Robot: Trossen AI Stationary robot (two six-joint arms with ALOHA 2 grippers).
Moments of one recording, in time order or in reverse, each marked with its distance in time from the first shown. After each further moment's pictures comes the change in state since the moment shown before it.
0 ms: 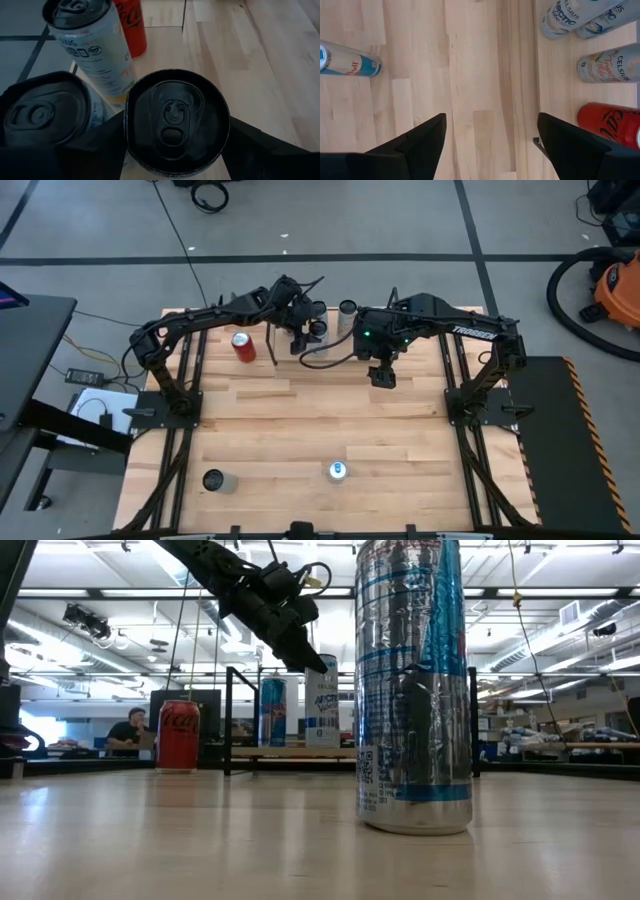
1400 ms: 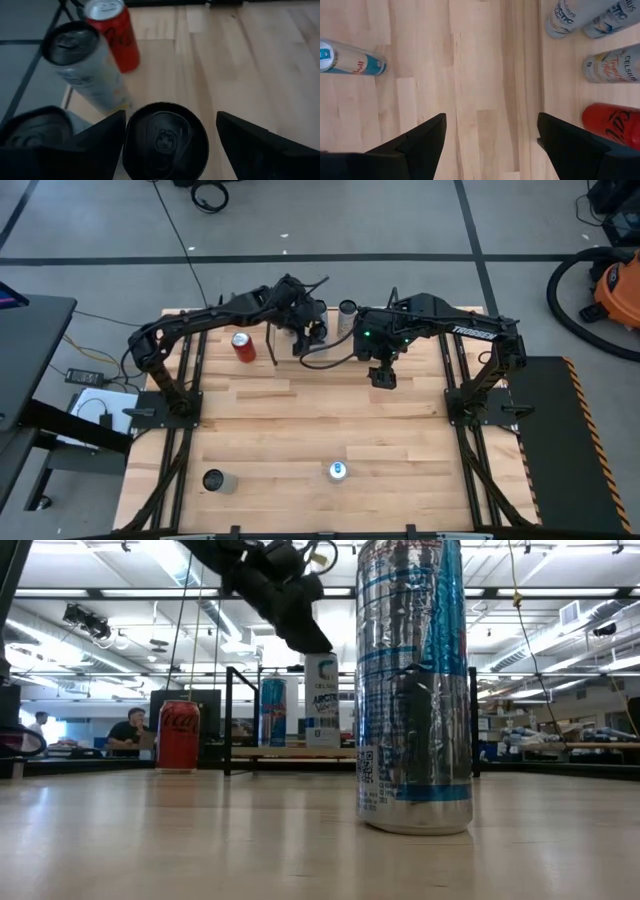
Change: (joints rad) left arm -0.063 -0.019 0.087 -0.096 -0.048 -0.035; right arm 0.000 0.000 0.000 -0.002 -0.018 0.000
